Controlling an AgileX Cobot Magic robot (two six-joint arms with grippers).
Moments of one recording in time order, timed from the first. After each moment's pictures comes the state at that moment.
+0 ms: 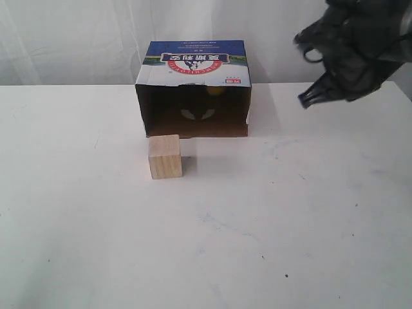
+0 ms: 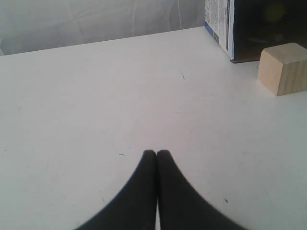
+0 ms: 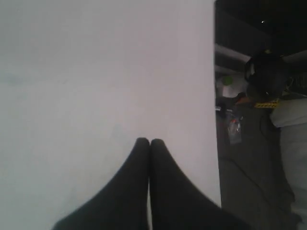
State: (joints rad) left arm 0.03 0.00 0.02 -0.01 0.29 0.09; right arm 0.35 1.79 -1.40 -0.87 0.90 0.63
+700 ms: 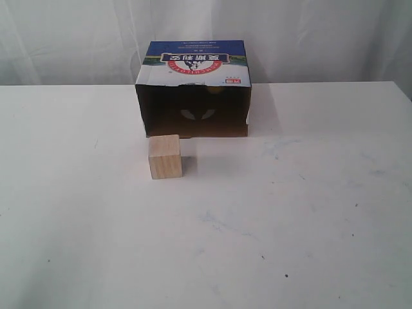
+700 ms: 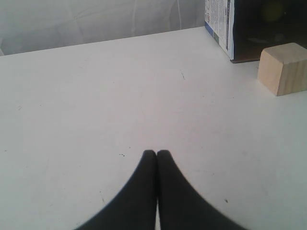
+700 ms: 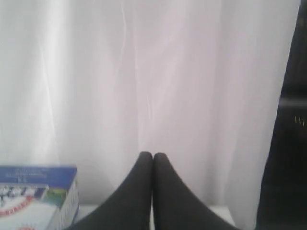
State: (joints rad) left arm 0.03 0.00 0.02 -0.01 0.29 0.09; right arm 0.01 0.88 -0.91 -0.27 0.08 0.27
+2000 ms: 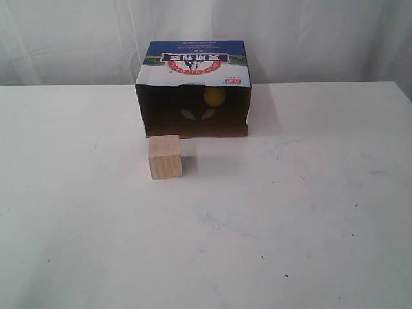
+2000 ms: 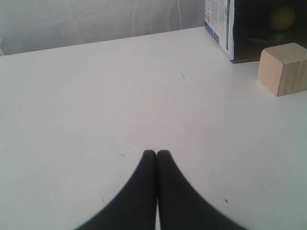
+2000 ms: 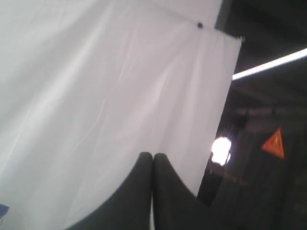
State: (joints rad) left arm 0.03 0.00 0.02 -0.01 0.29 0.09; right arm 0.01 0.00 -0.47 -0.43 0.08 0.05
